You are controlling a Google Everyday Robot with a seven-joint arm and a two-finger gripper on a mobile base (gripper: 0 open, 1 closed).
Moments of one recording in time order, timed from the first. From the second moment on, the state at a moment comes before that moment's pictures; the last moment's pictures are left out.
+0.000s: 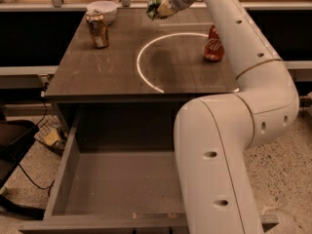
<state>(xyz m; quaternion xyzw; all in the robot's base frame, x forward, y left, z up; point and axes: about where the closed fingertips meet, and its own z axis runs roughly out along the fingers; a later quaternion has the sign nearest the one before) 0.908 -0.057 0.946 -0.47 0.75 -0.02 0.48</state>
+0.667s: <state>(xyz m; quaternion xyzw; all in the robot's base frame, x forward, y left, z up) 0.874 -0.091 0.993 -0.46 0.74 -0.02 0.49</state>
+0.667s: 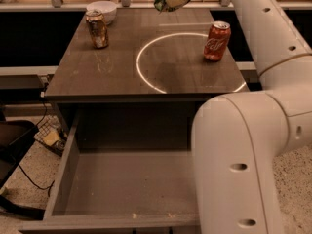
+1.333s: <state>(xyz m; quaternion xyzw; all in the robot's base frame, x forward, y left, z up) 0.832 -0.112 1.052 -0.44 0.71 -0.05 0.55</state>
